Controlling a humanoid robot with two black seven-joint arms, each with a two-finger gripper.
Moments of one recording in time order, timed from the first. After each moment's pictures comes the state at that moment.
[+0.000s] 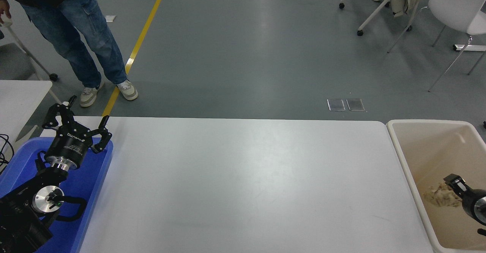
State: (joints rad) left arm -0.54 0.44 -0.74 -0.41 -0.02 -0.66 -0.59; right arm 0.62 -0.49 -0.19 0.18 -0.33 0.01 0.16
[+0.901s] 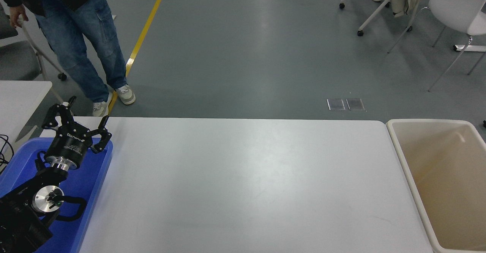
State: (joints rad) left arm -0.54 0.44 -0.74 -0.41 -0.02 -0.66 -0.59; right arm 0.98 -0.80 0.34 0.42 -0.26 0.01 0.16
